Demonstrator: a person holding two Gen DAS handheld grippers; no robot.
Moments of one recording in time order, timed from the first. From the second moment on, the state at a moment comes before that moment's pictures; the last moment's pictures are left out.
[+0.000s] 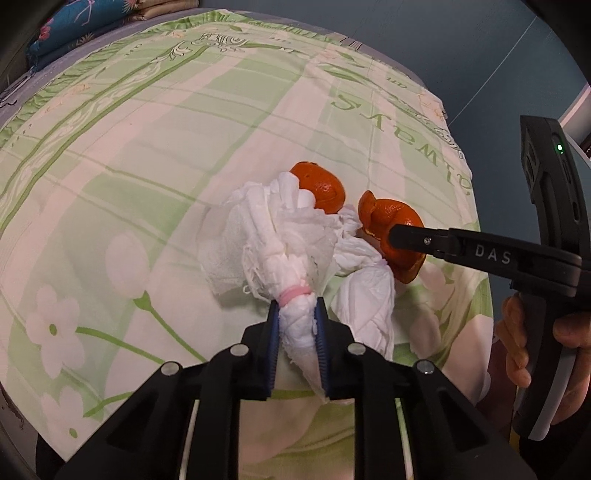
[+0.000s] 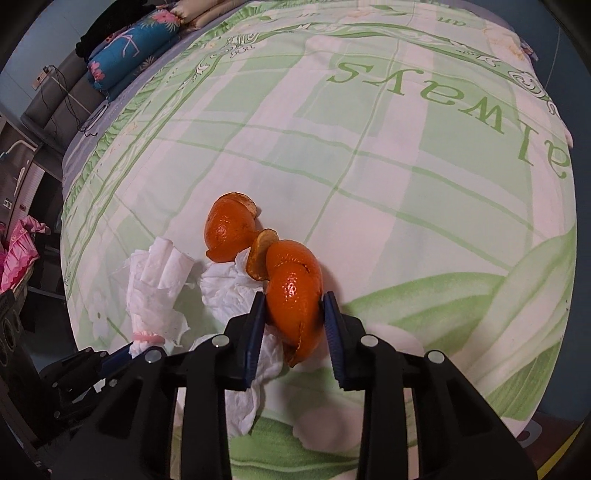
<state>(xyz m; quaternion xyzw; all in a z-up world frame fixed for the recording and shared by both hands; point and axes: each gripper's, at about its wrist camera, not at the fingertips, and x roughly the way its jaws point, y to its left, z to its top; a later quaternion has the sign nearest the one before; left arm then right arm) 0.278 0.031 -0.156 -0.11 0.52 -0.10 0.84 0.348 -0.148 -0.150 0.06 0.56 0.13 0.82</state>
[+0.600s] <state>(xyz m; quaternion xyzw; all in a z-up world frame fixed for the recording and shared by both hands) 0.227 0.065 -0.113 -0.11 0.48 -0.10 0.87 0.282 -0.178 -0.098 0.09 0.51 0.14 0.85</state>
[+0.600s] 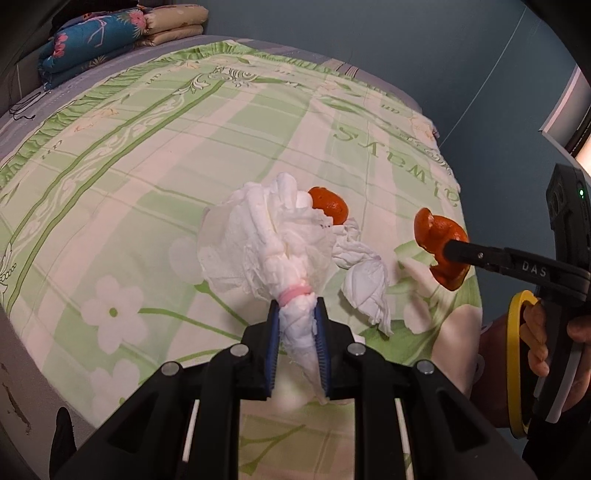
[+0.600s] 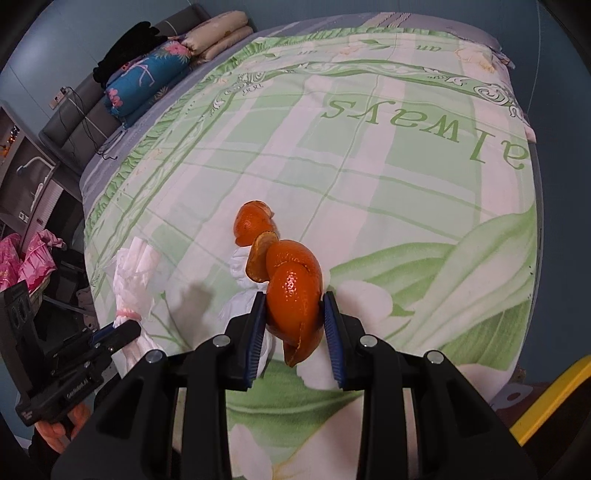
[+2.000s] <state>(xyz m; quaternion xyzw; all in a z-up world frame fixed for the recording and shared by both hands) 0.085 -0.045 0.030 -0.03 0.29 -0.22 0.93 0.101 -0.306 0.008 0.17 0.34 0.08 0.92</state>
